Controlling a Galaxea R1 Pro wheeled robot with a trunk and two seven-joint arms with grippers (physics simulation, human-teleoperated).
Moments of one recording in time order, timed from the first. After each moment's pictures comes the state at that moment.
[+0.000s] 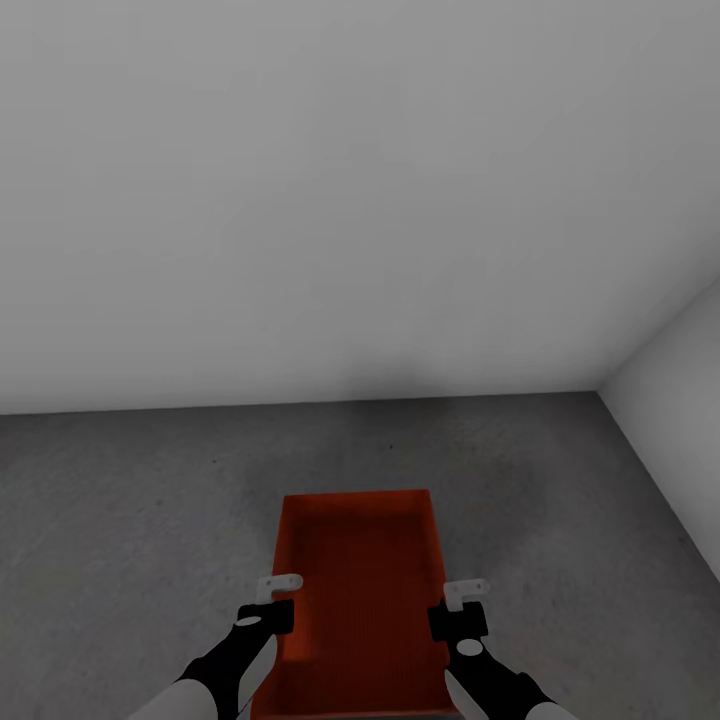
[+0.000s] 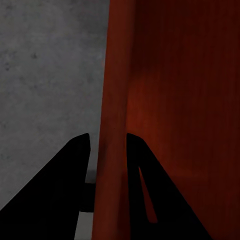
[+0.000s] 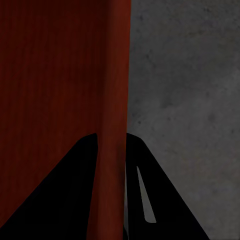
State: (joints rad) left arm -0.58 -0.13 -0.07 -0.30 0.12 0.07 0.23; right arm -0.54 0.06 0.58 -0.33 -0.36 -0.08 -0.37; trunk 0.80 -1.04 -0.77
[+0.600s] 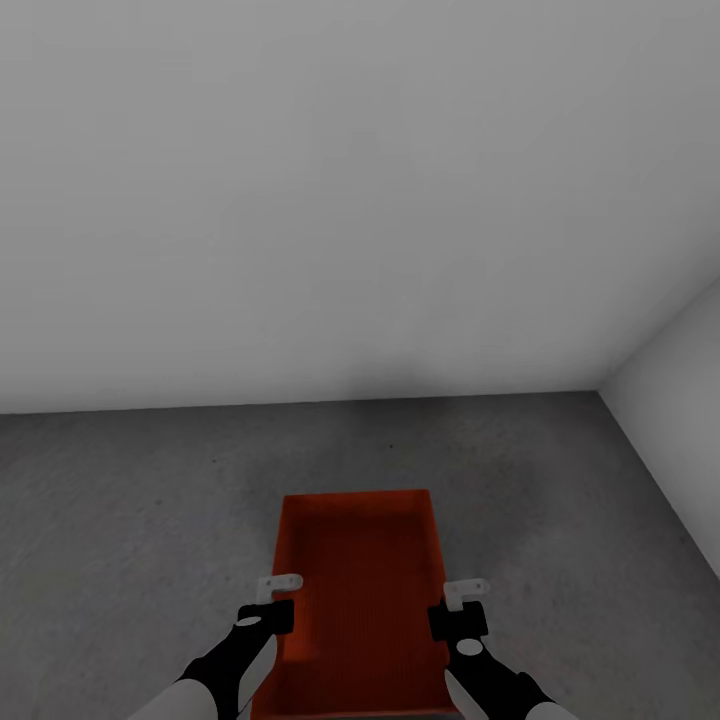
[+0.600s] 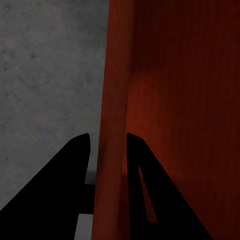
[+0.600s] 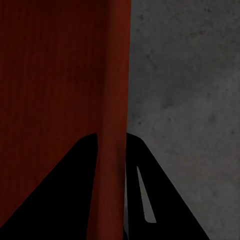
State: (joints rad) left arm -0.58 -0.13 -0.07 -0.30 0.13 0.07 0.23; right arm -0.54 0.06 0.58 -0.34 -0.36 -0.08 -0.37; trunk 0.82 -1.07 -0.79
